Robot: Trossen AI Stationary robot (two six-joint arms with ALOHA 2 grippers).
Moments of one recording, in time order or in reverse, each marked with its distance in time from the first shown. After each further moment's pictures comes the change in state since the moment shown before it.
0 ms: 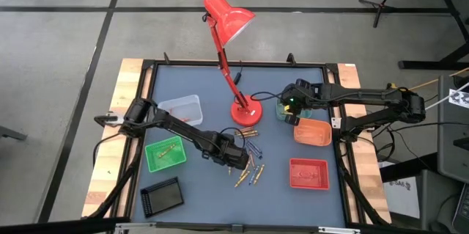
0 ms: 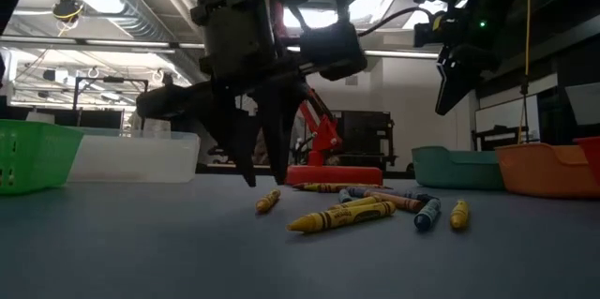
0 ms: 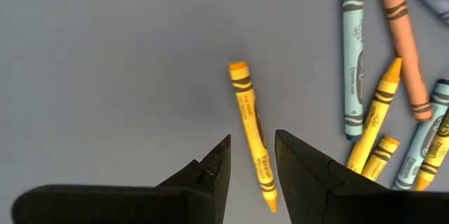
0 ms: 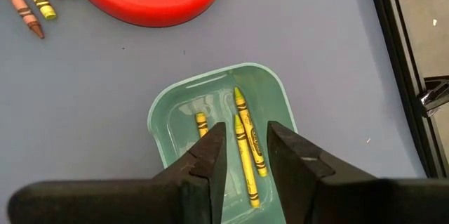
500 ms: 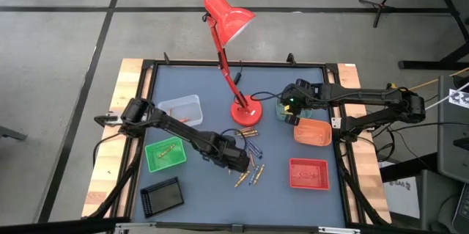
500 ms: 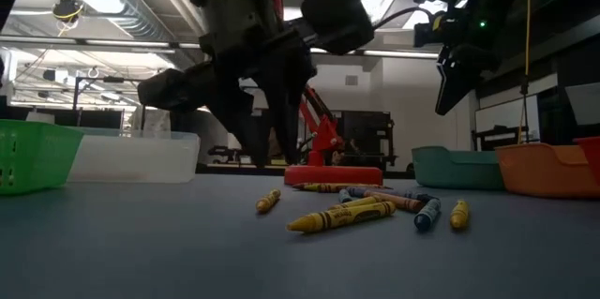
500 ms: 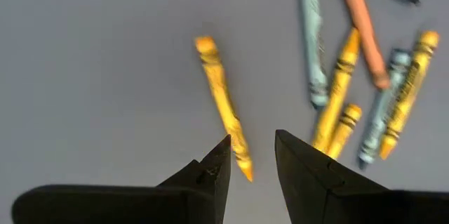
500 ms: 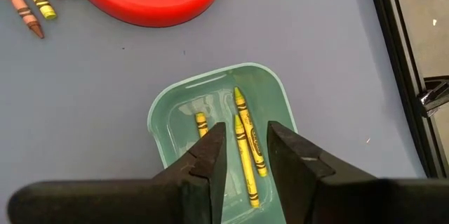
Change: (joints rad) left arm -0.013 -0.035 0.001 0.017 0.019 0.020; right arm 0.000 0.000 0.000 0.000 0.000 0.000
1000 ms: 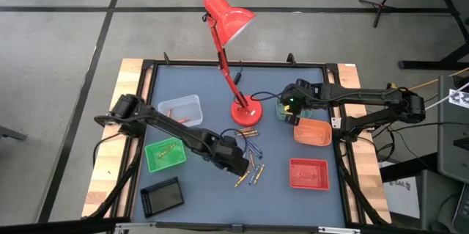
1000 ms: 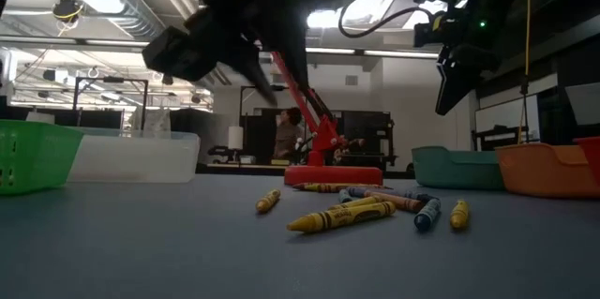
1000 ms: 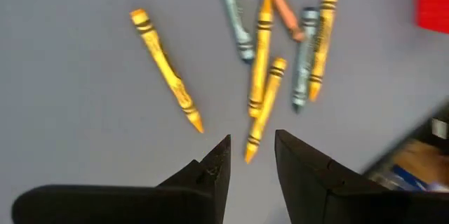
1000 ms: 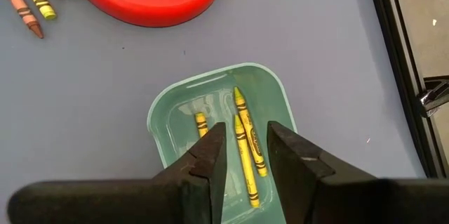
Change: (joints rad) left arm -0.021 -0.096 -0.020 0.075 0.049 0.075; right arm 0.000 0.000 0.000 0.000 0.000 0.000
